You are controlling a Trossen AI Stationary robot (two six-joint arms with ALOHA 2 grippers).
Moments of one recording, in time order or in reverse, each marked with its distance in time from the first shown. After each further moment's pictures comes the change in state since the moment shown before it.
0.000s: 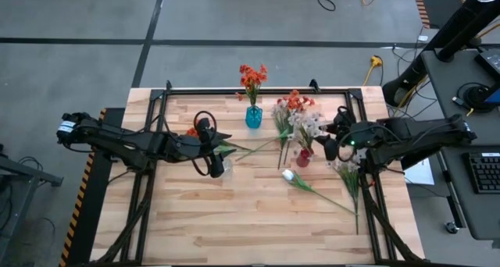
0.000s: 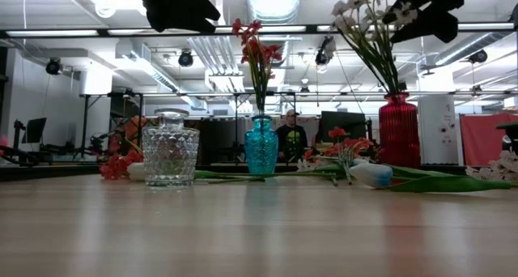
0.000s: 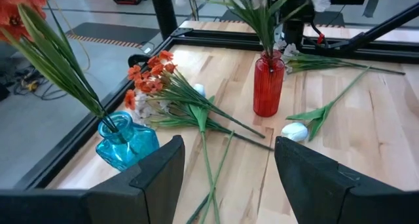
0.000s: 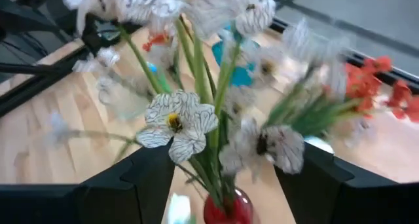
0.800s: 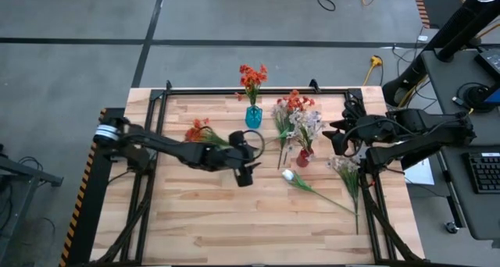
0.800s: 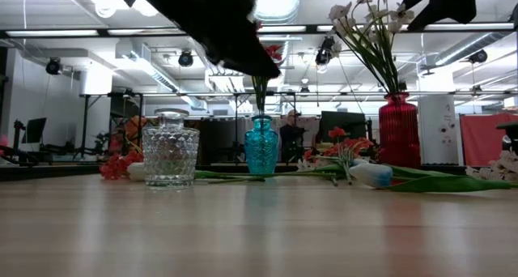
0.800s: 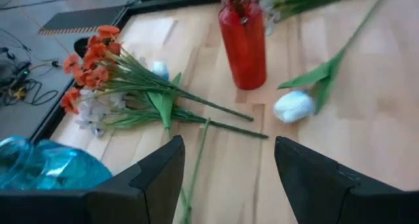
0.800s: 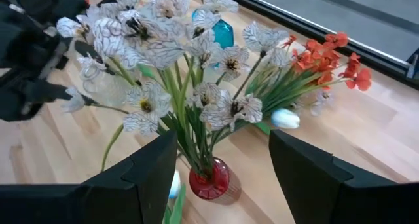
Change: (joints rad) left arm 0.043 0.491 0.178 0.156 0.082 0.152; right arm 0.000 0.047 0.208 -0.309 -0.011 0.103
